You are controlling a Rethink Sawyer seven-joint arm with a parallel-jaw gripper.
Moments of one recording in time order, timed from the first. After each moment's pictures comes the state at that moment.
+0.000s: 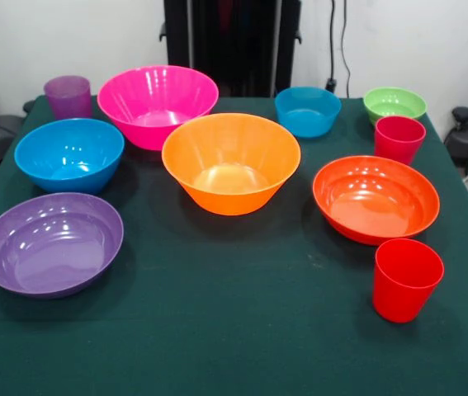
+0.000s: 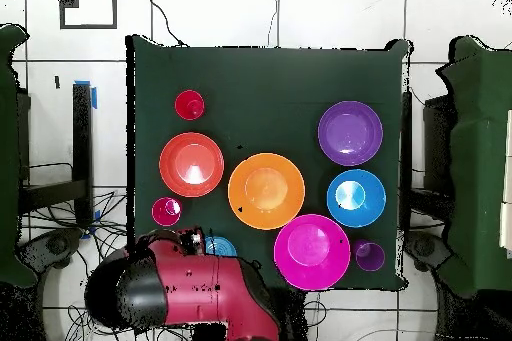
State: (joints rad) arm 0.01 -1.19 -0.01 2.13 0.00 0.57 1.60
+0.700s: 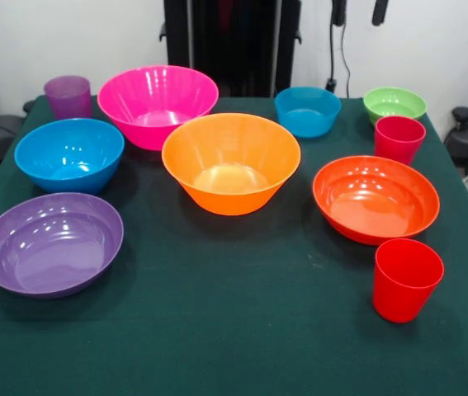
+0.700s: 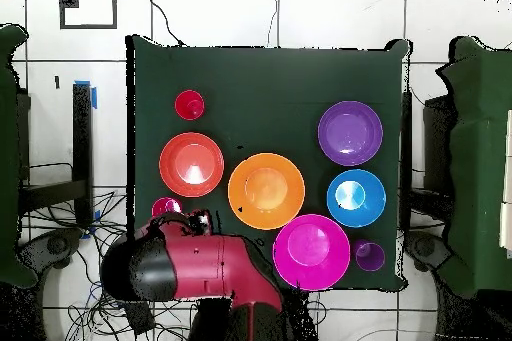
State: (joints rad) arm 0.00 -1.07 -0.02 2.07 -0.05 0.46 1.61
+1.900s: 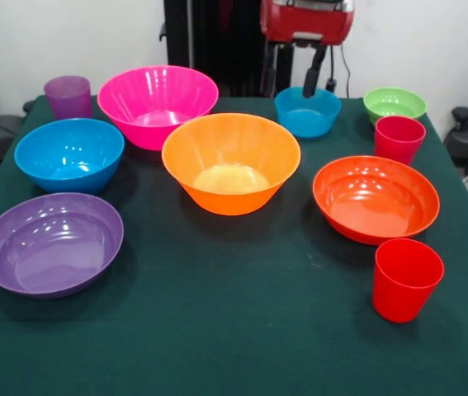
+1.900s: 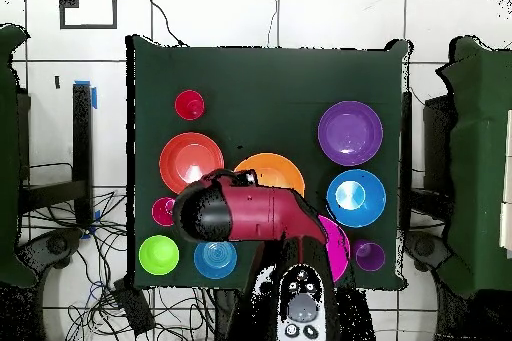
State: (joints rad) arm -0.10 -0.84 -0.06 1.86 -0.15 0.39 1.61
